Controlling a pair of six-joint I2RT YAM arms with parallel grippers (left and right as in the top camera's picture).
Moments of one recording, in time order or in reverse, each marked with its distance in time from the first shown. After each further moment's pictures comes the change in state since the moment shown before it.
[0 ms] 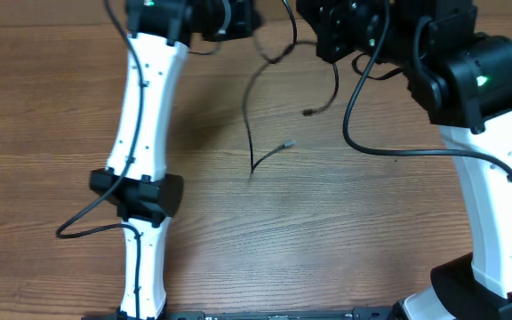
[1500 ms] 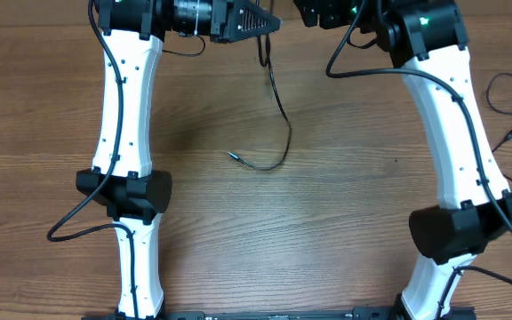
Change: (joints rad) left arm 0.047 0.000 0.000 -0.002 0.961 0.200; right arm -0.097 0.280 -0.002 0.131 0.088 0.046
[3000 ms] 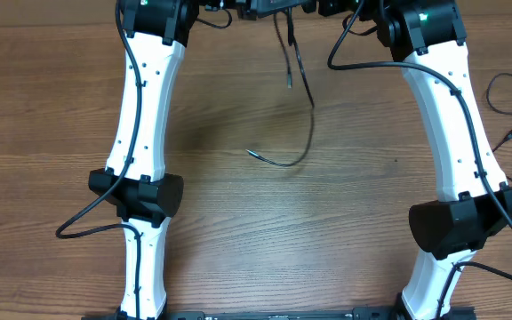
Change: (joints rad) left arm -0.075 0.000 0.000 0.585 0.002 -0.635; right arm -0.025 0.016 0.000 0.171 -0.123 0.000
